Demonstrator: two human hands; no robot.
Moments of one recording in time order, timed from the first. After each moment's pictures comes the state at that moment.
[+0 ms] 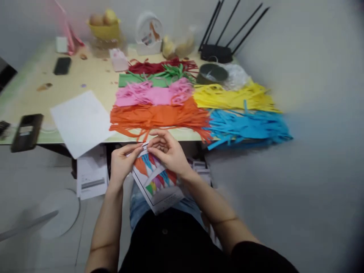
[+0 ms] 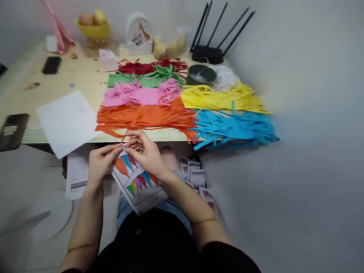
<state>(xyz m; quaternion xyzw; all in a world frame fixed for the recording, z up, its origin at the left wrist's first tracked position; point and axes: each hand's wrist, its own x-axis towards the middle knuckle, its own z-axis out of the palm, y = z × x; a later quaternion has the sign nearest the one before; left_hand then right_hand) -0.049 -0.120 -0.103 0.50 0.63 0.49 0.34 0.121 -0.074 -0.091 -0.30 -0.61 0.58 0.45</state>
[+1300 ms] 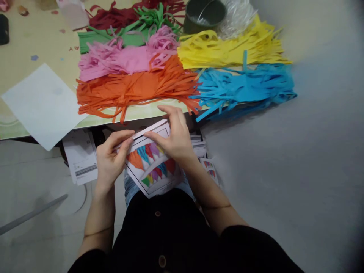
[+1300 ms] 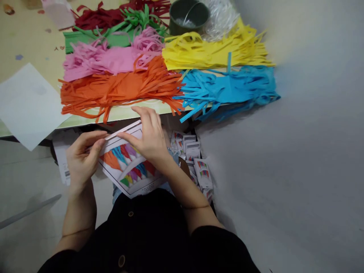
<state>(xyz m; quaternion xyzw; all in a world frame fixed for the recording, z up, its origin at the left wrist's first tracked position) 0.006 -0.136 -0.095 0.64 0.58 0.46 0.21 0.203 -0.085 -0.105 -0.51 -0.72 0.24 0.41</state>
